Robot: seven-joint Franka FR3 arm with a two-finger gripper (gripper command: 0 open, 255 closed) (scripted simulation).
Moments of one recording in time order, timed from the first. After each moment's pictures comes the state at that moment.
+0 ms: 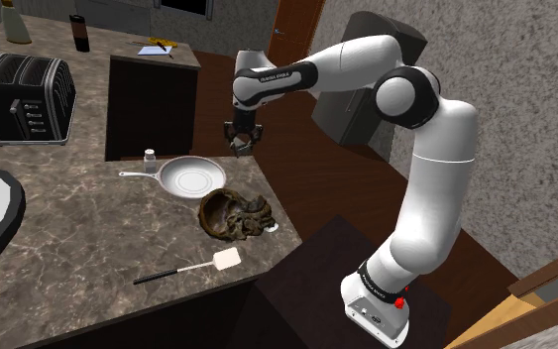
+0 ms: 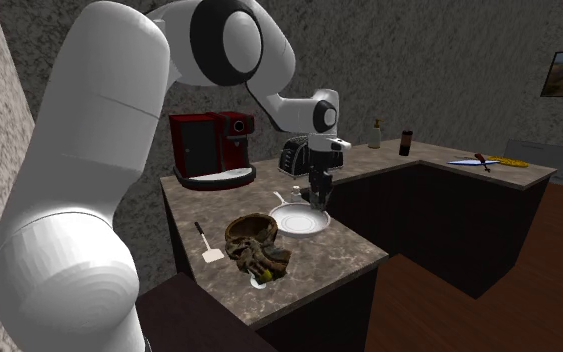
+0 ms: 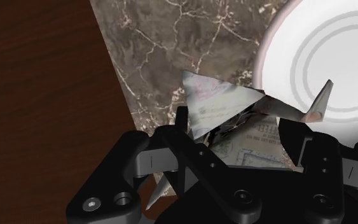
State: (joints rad) arm -0.05 0.45 0.10 -1.69 -0.09 2.03 0.76
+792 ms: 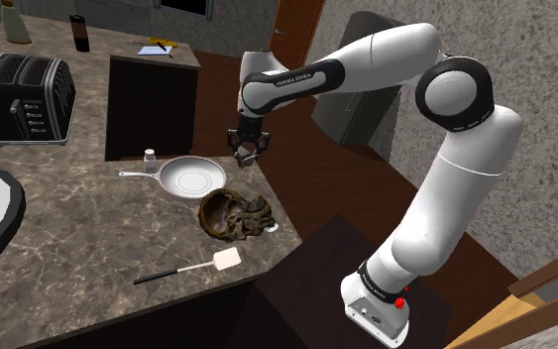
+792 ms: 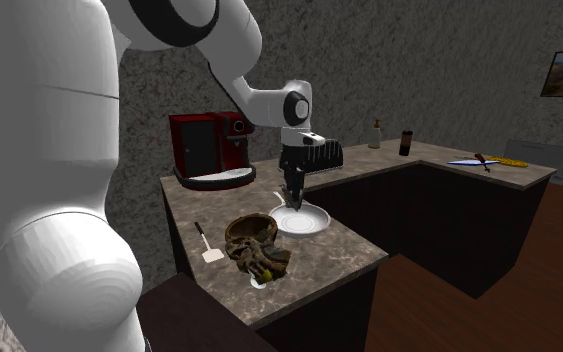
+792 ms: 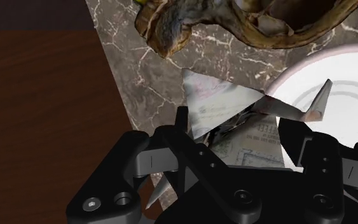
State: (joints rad) arm -0.01 0.21 0.14 -1.99 -0.06 2.08 0.84
